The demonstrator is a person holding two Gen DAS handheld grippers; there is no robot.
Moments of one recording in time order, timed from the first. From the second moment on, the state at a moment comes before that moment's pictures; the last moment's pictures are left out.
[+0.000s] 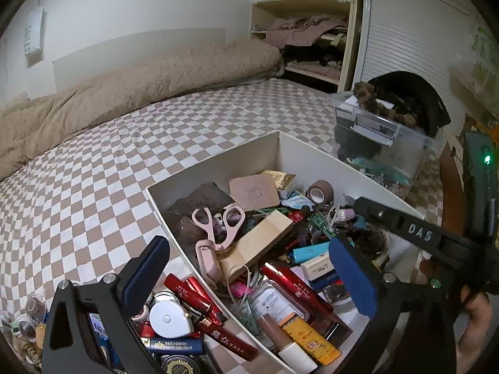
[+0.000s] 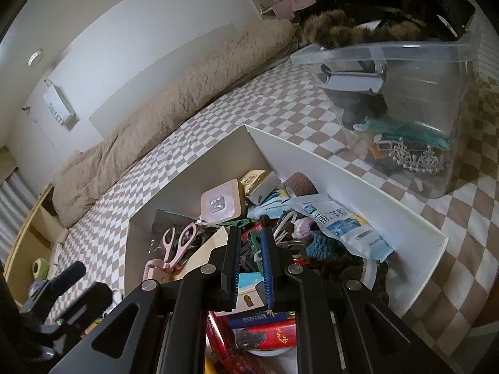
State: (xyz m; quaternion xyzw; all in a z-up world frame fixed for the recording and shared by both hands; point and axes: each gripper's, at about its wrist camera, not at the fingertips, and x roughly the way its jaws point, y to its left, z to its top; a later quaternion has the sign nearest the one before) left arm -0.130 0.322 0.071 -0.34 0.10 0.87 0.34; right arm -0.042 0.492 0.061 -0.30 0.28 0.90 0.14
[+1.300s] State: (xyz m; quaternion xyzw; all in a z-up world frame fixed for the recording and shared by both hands) left arm -0.123 0.242 0.080 -0.32 0.06 0.91 0.27; right arm -0.053 0.442 0.078 -0.29 0.18 0.93 0.14
